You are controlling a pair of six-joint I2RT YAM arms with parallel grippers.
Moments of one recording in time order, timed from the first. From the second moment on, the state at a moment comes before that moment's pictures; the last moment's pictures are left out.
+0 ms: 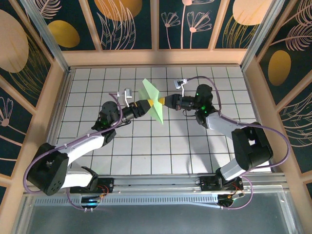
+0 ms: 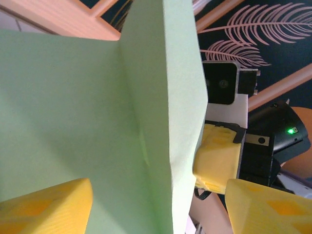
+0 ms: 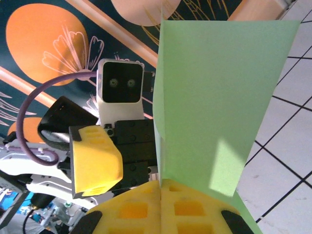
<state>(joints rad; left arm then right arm) -0.55 1.31 0.61 0.68 0.46 -0.96 0.42 1.53 0.81 0.76 -1.07 0.91</state>
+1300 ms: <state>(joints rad) -0.55 1.36 0.64 0.74 0.49 -1.00 0.41 1.41 0.80 0.48 -0.93 0.79</state>
